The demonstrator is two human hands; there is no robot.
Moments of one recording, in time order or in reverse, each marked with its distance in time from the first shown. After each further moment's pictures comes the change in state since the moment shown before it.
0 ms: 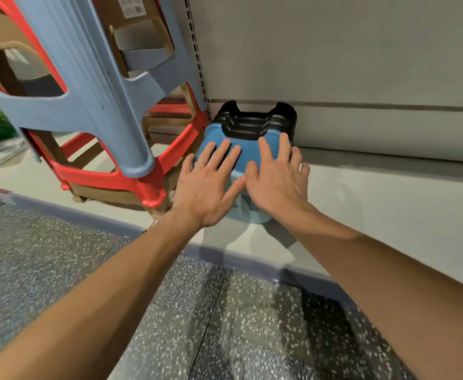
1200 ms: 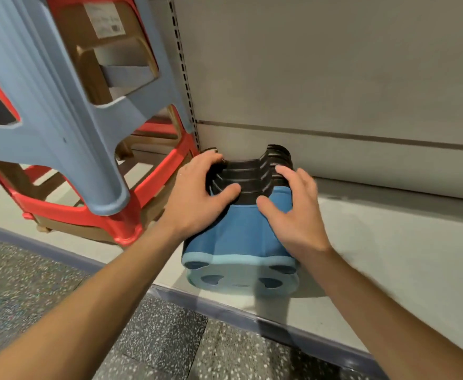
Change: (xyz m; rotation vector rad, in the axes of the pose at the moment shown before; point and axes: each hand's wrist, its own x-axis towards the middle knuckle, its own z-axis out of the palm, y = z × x) left_hand 0.066 -0.005 -0.006 -0.708 0.173 -0.130; right_hand 0.022 0.048 -0.017 0.750 0.054 0.029
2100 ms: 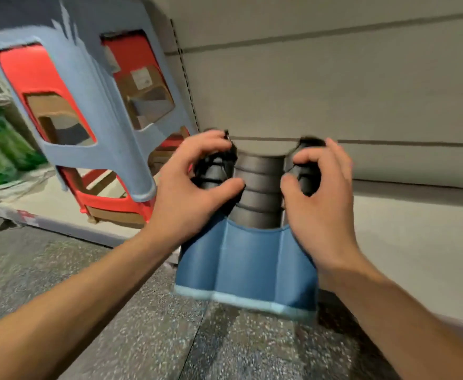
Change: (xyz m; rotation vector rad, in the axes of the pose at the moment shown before) left_hand -0.121 0.177 -0.099 -0.297 0.185 0.271; right_hand -0.134 -0.114 -0.120 0.131 0.342 -0.241
